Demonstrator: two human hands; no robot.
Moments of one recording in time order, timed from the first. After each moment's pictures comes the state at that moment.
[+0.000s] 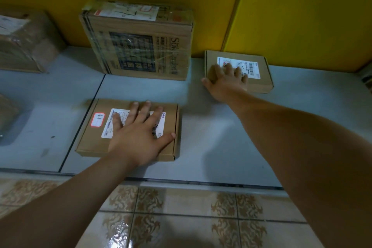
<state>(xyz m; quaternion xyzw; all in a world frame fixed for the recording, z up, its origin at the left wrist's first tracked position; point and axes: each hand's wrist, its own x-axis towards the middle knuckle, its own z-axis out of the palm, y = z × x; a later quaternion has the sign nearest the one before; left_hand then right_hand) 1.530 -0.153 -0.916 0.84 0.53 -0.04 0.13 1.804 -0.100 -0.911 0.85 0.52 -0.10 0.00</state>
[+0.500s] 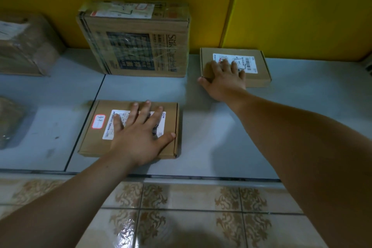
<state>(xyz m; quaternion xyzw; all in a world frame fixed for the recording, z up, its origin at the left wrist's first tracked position) 1.529 -0.159 -0.912 0.83 0.54 -0.07 0.16 1.797 -0.110 -0.917 0.83 0.55 -0.07 -0.02</state>
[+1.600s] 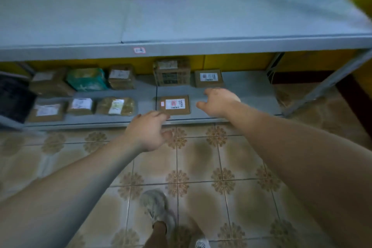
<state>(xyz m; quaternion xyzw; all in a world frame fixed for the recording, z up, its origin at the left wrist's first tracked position) 1.338 -0.448 -0.354 0.88 0.43 -0.15 0.16 1.561 -0.471 -0.363 0.81 0.55 -0.23 0.05</state>
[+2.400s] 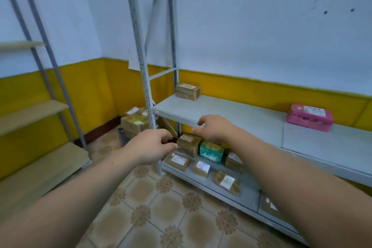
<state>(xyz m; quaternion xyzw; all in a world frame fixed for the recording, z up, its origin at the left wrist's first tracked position) 0.872 -0.533 -0.045 0.71 0.68 0.11 0.16 1.060 -0.458 -0.038 0.59 0.80 -0.13 -0.05</state>
